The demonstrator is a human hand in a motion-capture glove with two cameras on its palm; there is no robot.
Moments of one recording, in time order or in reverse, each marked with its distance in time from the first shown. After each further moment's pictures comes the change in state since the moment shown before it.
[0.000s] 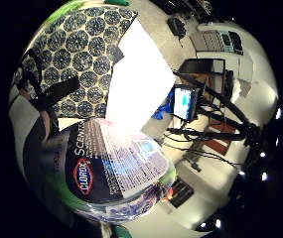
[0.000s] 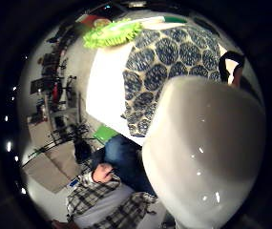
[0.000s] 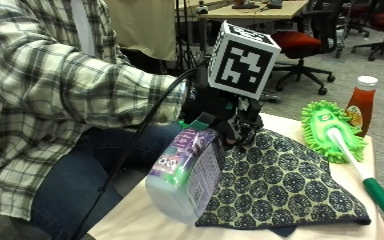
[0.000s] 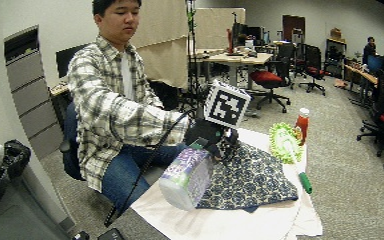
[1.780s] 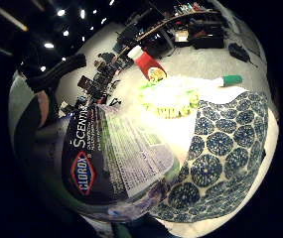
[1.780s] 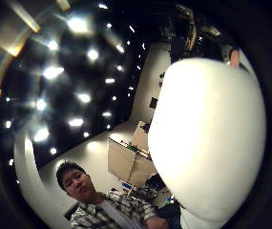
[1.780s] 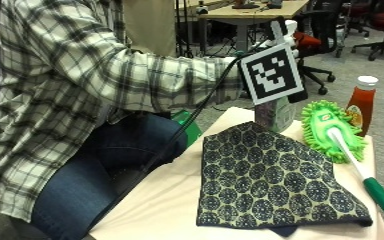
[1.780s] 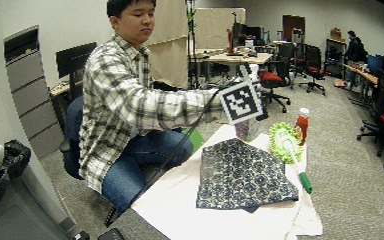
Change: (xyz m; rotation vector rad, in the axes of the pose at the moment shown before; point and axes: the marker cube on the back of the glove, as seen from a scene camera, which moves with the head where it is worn) arm -0.135 -0.104 -0.061 0.710 -1.181 -0.322
